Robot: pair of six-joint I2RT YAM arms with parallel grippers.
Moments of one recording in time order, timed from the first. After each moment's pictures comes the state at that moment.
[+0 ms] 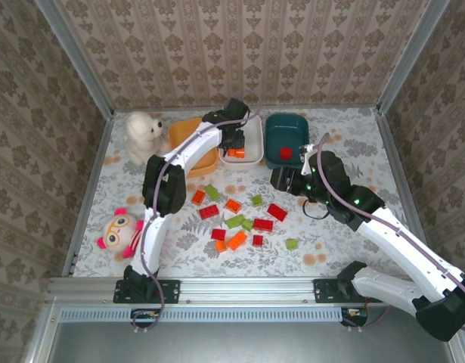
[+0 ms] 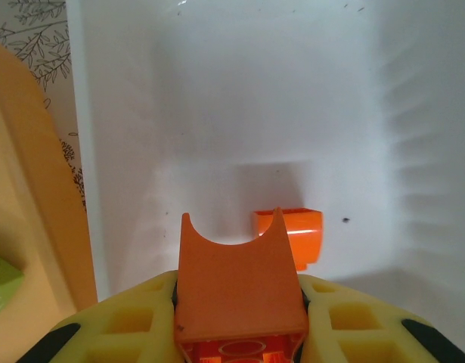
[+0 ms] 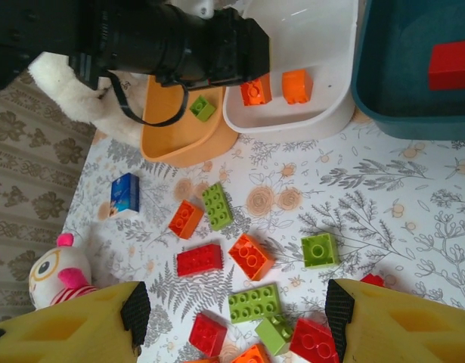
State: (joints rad) left arm -0.61 2.33 2.14 -0.89 -0.17 -0.40; right arm 0.56 0.99 0.96 -0.52 -0.05 0.67
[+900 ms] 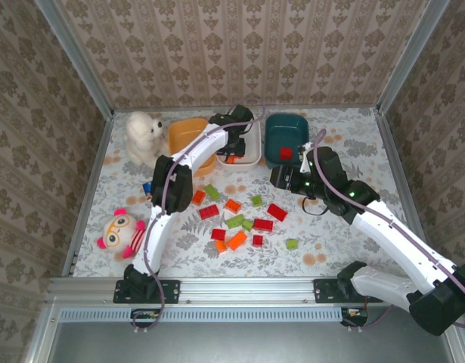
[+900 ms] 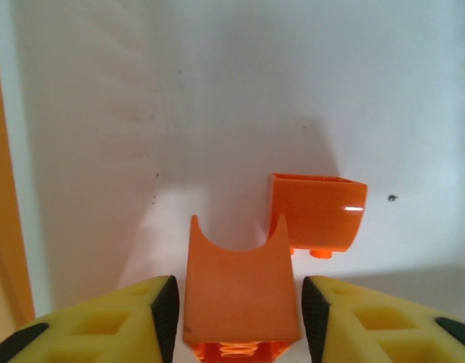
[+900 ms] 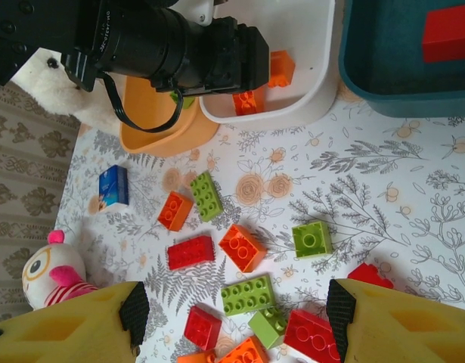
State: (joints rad) left arm -0.62 2.43 2.25 -1.05 -0.21 -0.45; right arm 0.51 1.06 0.98 -0.54 -0.11 0.68
